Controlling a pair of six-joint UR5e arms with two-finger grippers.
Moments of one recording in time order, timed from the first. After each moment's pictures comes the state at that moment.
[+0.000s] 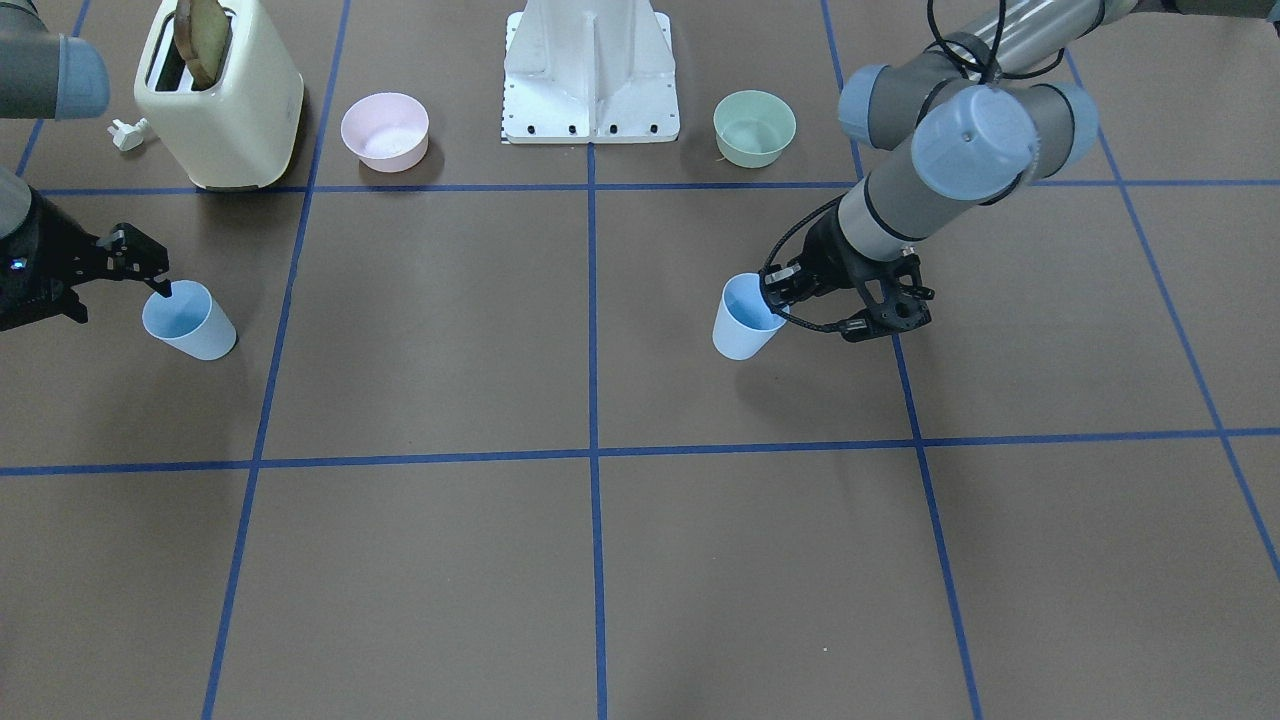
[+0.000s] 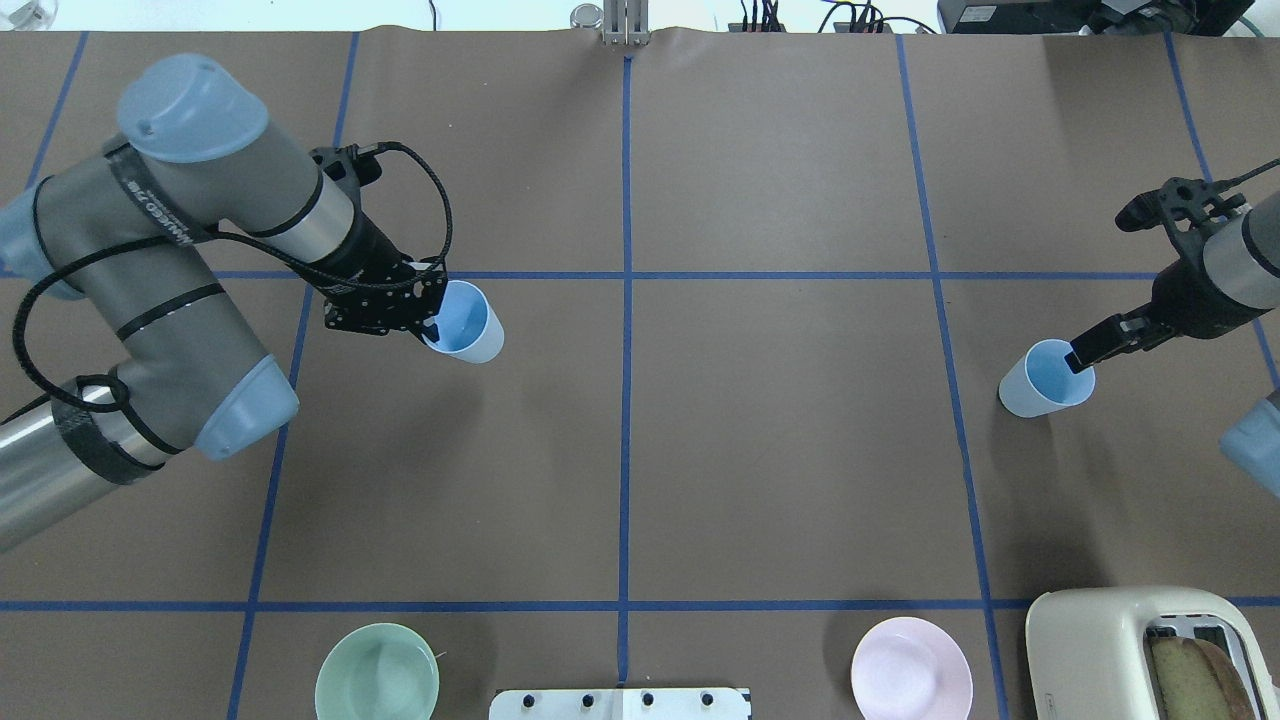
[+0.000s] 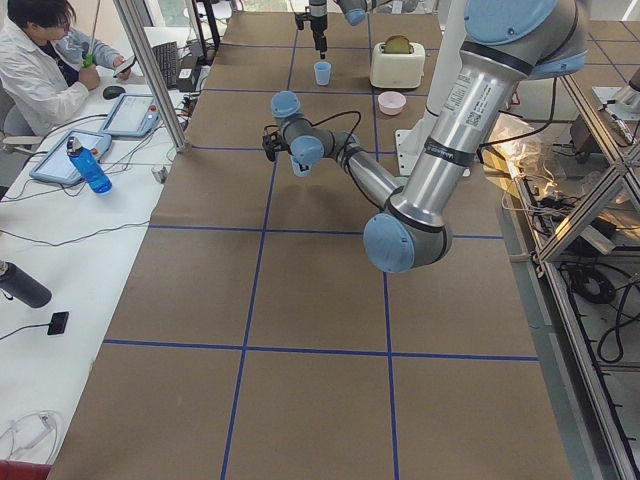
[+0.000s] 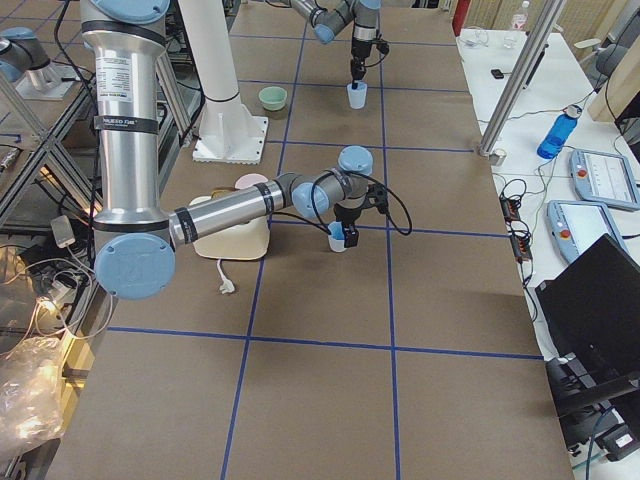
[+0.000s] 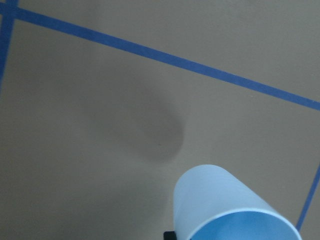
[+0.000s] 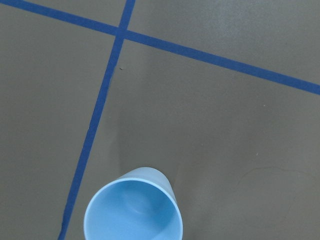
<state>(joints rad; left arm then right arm) -0.77 -2.08 -1.70 -1.79 -2.30 -1.38 0.99 -1.59 1.87 -1.35 2.26 0.45</state>
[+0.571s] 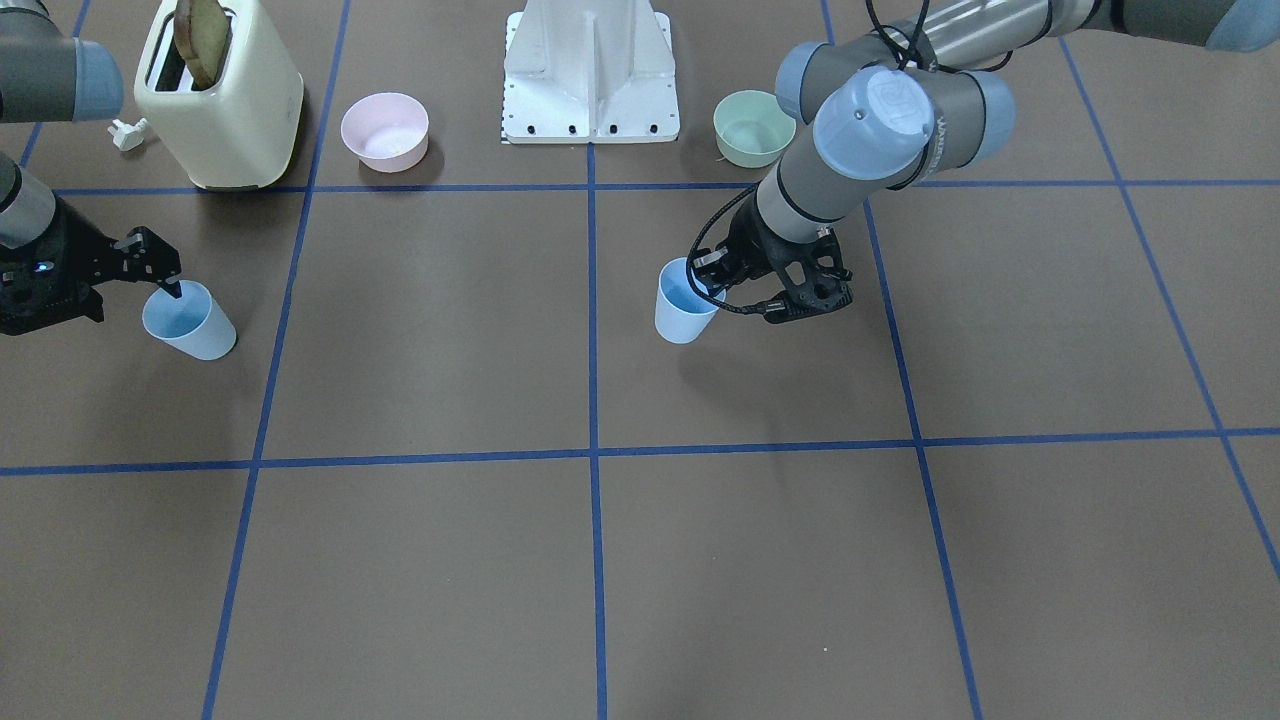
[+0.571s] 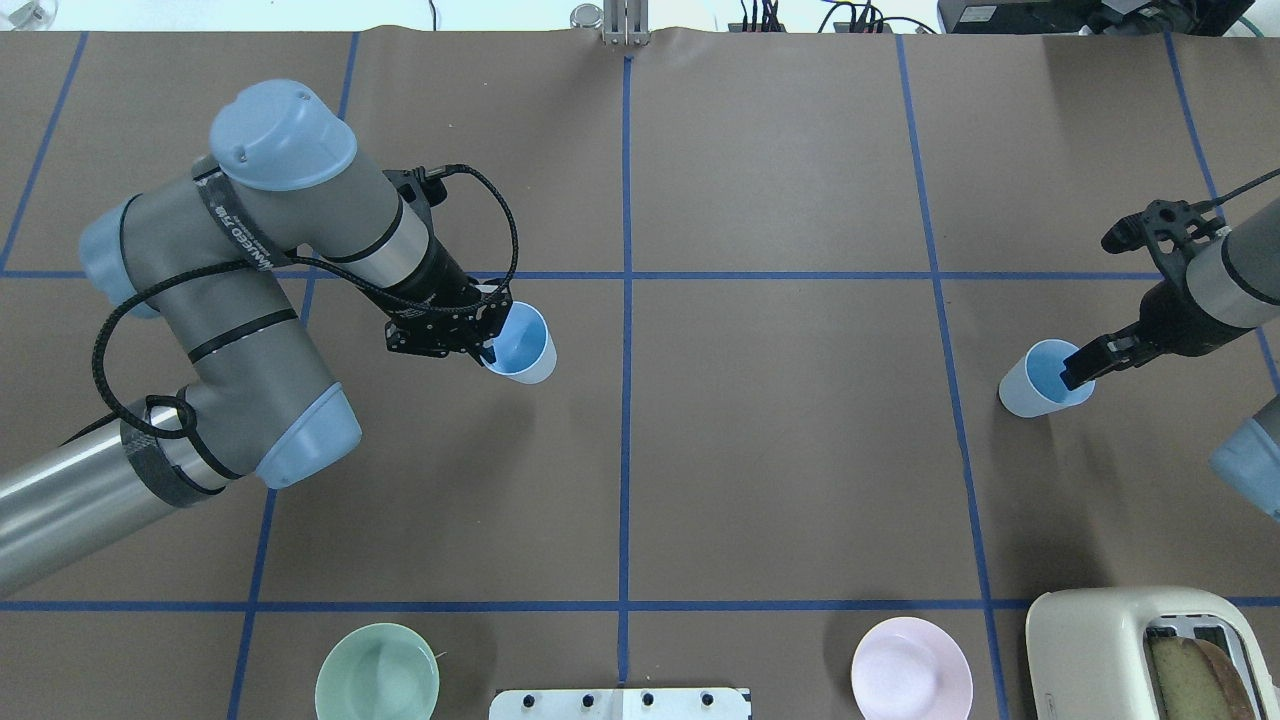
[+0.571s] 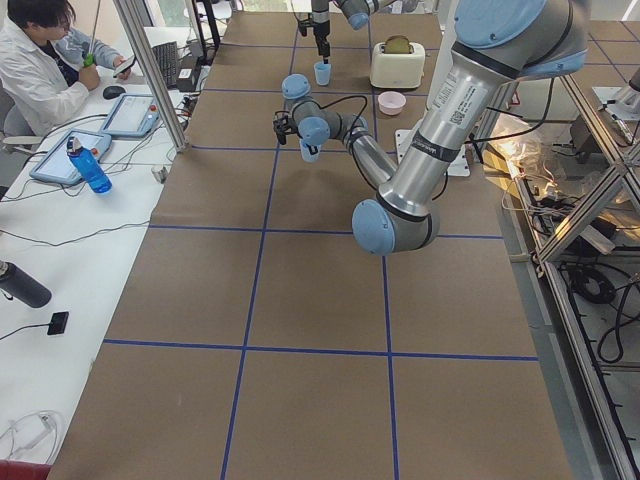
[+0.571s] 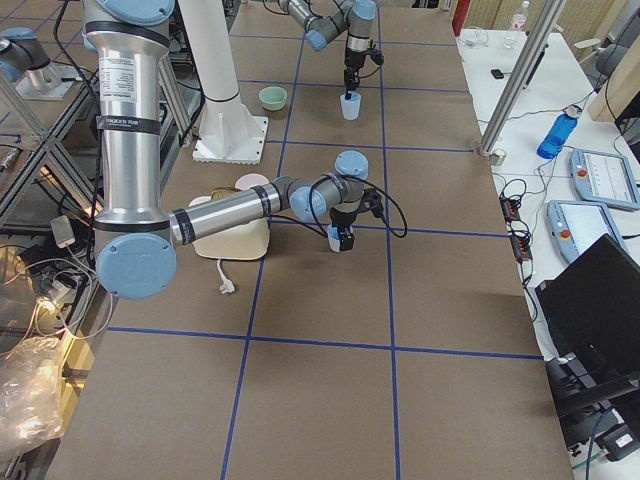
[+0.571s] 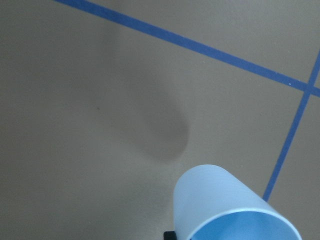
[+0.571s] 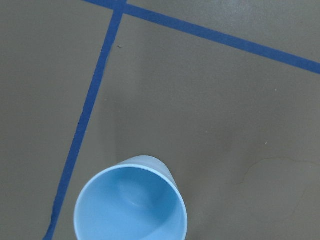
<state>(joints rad) -0.70 -2.15 -1.69 -1.76 -2.26 -1.45 0.96 -1.59 1.85 -1.35 2.23 0.45</state>
